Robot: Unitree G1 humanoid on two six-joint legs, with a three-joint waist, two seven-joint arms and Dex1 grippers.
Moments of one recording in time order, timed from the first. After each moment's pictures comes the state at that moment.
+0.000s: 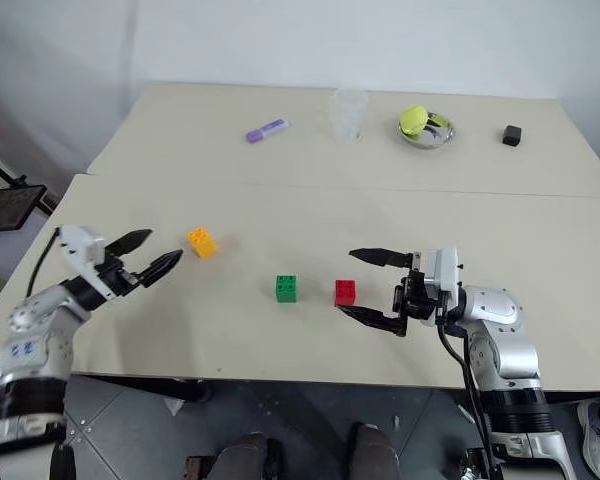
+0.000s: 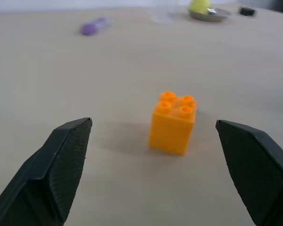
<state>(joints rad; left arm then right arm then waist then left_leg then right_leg) -0.45 0.59 0.29 0.48 -0.37 0.06 -0.87 -0.32 -0.50 -0.06 0.01 0.57 -0.03 1.31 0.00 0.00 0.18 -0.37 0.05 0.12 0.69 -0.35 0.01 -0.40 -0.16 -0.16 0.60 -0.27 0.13</state>
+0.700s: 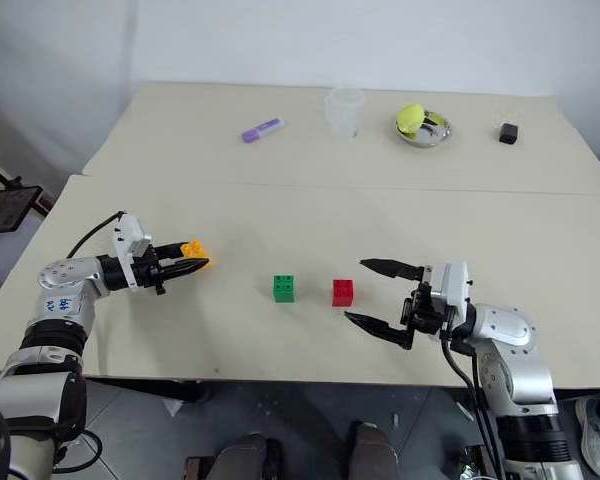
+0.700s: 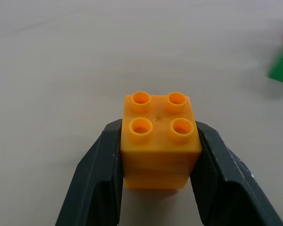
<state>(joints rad) -0.74 0.64 0.12 0.95 -0.21 -0.19 -1.26 -0.18 -0.53 -0.09 -0.10 0.57 -0.02 1.22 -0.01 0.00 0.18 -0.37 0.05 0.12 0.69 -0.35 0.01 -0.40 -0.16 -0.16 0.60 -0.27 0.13</state>
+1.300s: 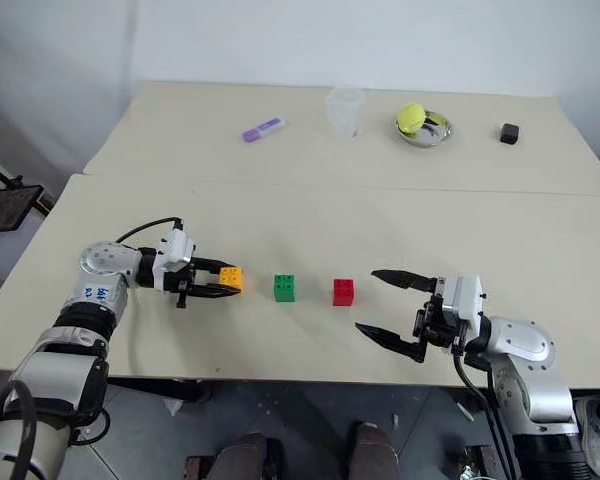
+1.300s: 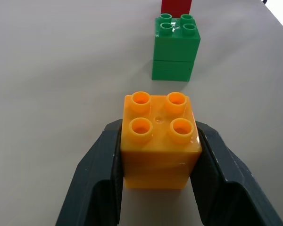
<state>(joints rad) -0.85 0.57 -0.07 1.04 -0.19 -0.40 -1.50 -0.09 -0.57 -0.13 -0.15 0.57 -0.02 1.21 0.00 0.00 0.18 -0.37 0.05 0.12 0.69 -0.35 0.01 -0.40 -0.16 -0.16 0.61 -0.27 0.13</state>
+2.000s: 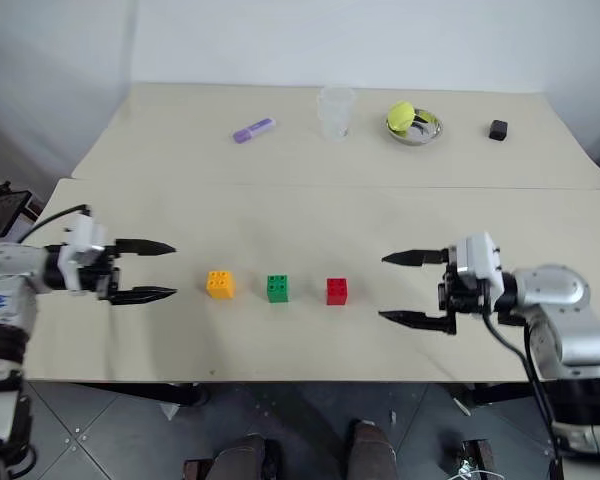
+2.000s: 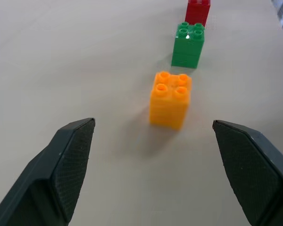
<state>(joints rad) -0.59 0.88 0.11 0.60 -0.40 -0.08 -1.50 -0.39 -0.79 -0.11 0.02 0.58 0.13 1.44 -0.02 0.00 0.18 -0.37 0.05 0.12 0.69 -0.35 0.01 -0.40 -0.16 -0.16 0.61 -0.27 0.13</state>
